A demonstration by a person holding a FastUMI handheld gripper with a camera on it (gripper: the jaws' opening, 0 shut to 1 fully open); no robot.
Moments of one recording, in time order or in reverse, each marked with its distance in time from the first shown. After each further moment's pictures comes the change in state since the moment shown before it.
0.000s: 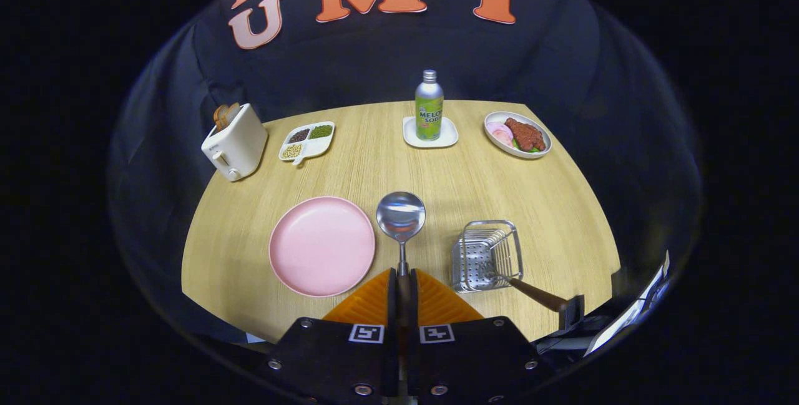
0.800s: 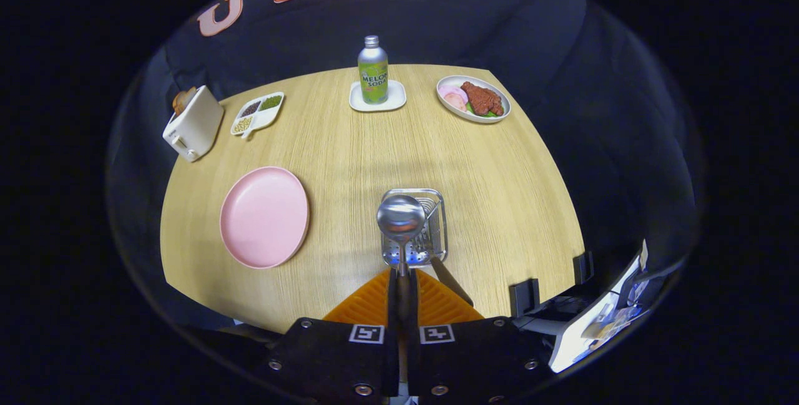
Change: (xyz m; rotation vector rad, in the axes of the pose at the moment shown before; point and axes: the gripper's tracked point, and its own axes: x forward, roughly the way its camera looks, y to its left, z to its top) arm -0.002 -0.082 -0.031 -0.028 0.236 -0.126
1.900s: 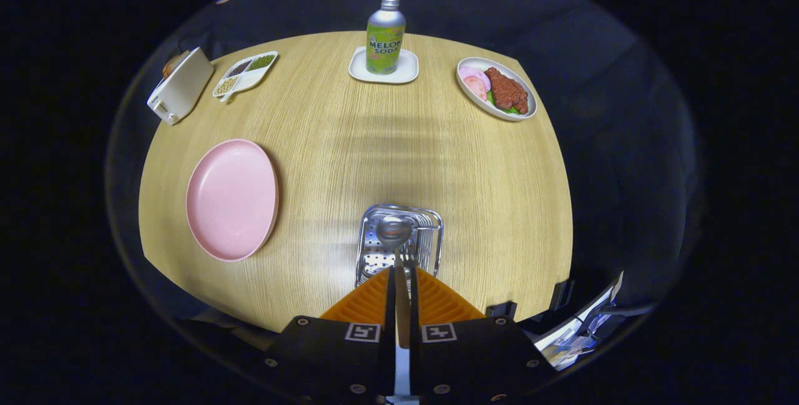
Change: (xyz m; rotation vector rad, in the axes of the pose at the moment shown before) arm 0.043 -0.008 0.033 -0.137 0.112 -0.040
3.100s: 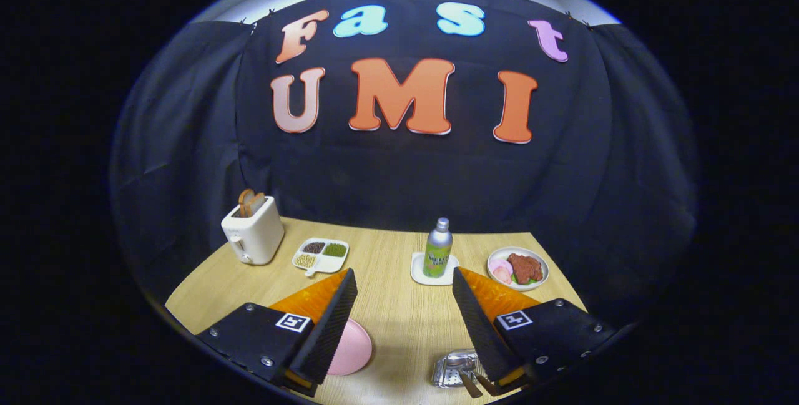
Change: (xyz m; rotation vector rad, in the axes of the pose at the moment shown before) arm -0.178 0.077 0.157 0.059 -0.996 0.123
